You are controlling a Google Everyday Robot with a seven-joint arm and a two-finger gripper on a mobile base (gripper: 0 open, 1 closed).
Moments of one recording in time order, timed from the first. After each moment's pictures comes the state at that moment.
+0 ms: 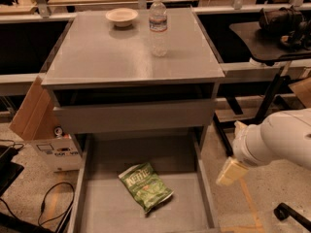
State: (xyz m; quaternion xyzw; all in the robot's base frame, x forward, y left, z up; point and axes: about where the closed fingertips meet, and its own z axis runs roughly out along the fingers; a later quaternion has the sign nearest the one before) arm 0.478 -0.221 0.712 -0.53 0.82 -0.05 0.23
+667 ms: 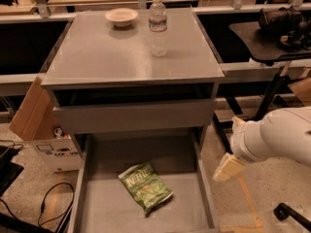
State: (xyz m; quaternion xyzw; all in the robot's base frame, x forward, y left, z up) arm 0.491 -0.215 0.719 -0.53 0.81 -0.05 0.25
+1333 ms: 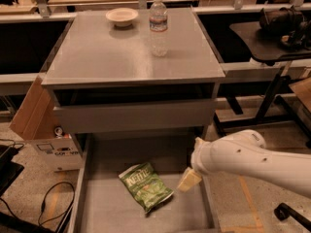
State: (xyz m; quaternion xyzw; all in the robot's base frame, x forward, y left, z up) arm 0.519 -0.132 0.592 -0.53 0.81 0.02 0.26
